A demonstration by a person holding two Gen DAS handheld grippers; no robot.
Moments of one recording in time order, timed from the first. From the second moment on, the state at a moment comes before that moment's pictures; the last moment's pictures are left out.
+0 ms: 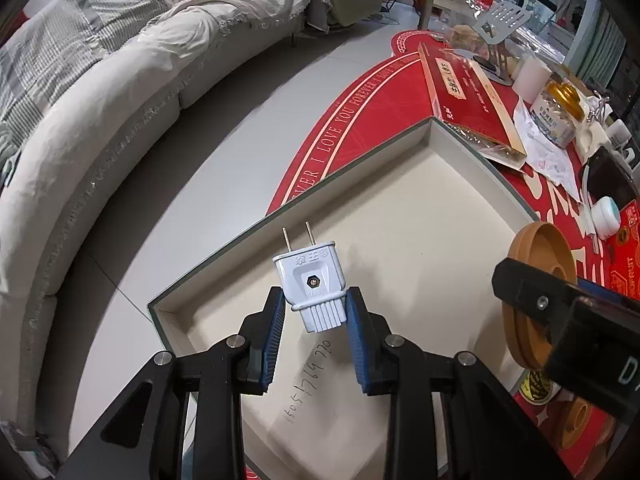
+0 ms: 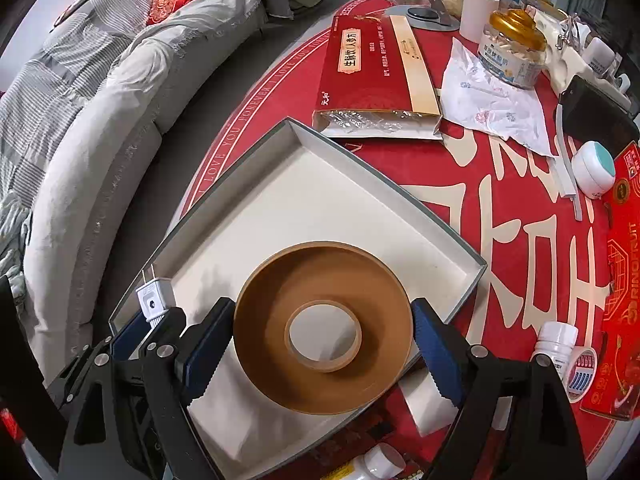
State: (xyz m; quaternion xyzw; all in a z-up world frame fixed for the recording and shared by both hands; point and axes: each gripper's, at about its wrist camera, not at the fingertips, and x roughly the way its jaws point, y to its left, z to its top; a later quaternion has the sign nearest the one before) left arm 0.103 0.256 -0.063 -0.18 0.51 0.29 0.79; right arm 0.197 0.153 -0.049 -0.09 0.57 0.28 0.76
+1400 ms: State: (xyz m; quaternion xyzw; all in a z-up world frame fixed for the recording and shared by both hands) left arm -0.040 0.188 -0.052 -0.19 0.53 0.23 0.80; right arm 0.069 0.074 -0.109 -0.30 0.50 0.39 0.71
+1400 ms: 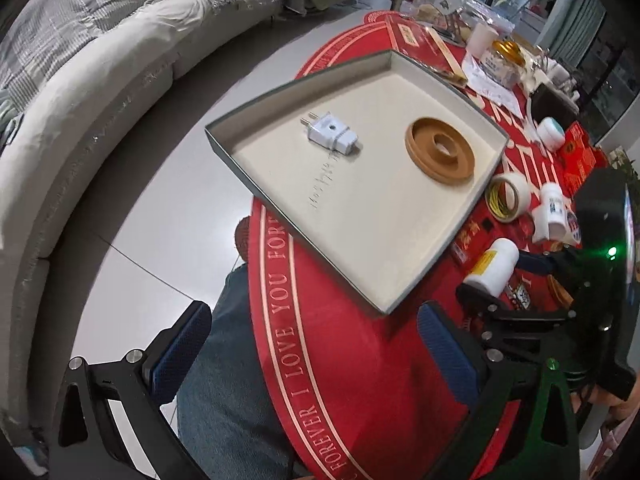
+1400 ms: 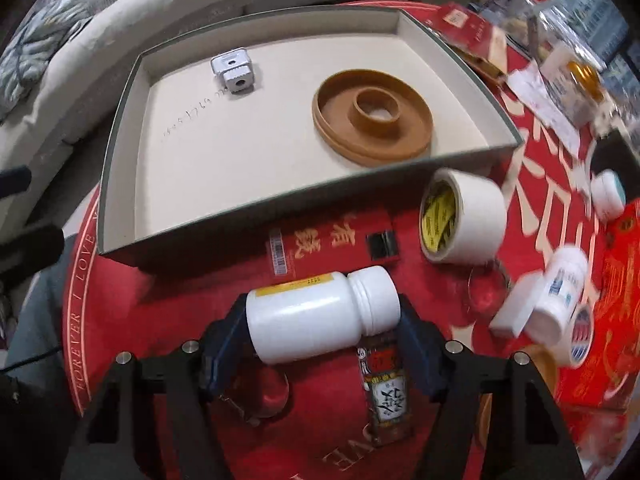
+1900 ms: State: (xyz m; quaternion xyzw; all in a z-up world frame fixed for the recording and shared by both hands) left arm 0.003 0.052 -0.074 -0.05 0.56 0.11 0.82; right arm 0.049 -0.103 -0.099 -0.15 0.58 0.16 0.78
